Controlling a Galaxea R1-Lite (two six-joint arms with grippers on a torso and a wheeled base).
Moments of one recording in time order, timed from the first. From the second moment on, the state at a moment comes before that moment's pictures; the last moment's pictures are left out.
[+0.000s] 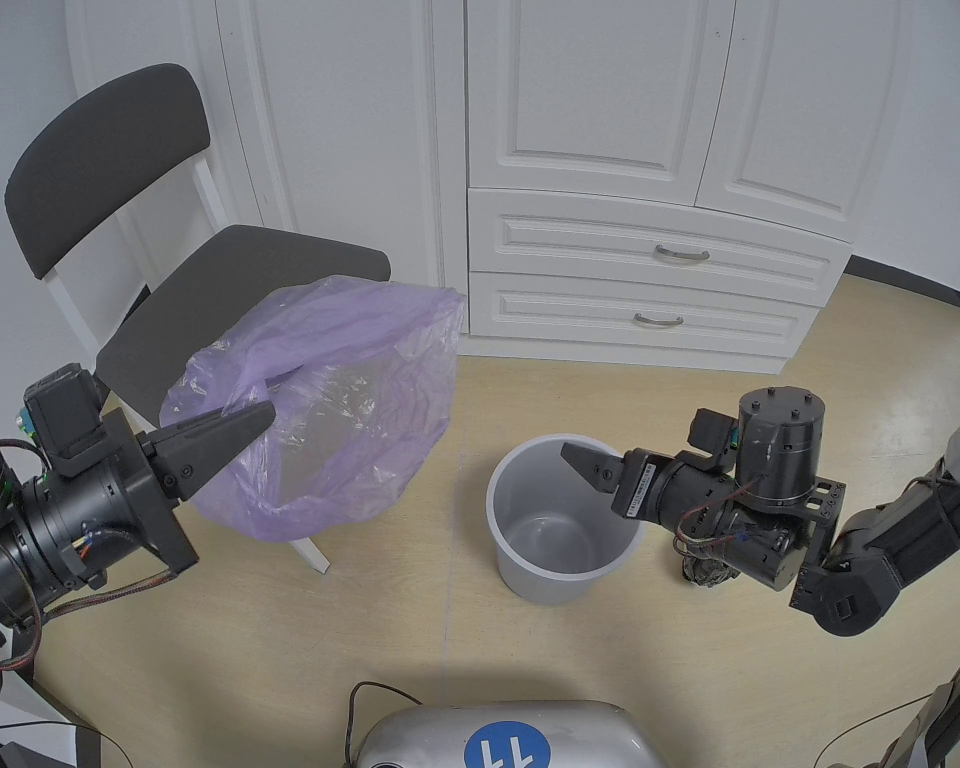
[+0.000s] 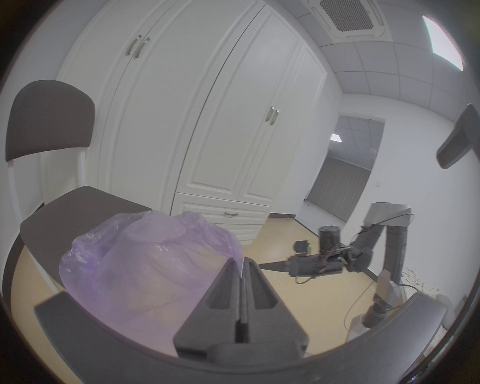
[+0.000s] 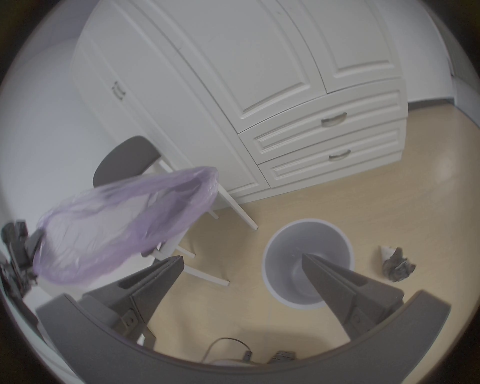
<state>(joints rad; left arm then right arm) -0.49 1.18 -0.46 -0.76 -0.26 -0.16 0.64 1.83 -0.68 -0.93 -0.16 0.52</state>
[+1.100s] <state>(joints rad) -0.52 1.08 -0.47 -0.78 -0.37 -0.26 0.67 1.96 -0.71 -0.97 -0.07 0.73</state>
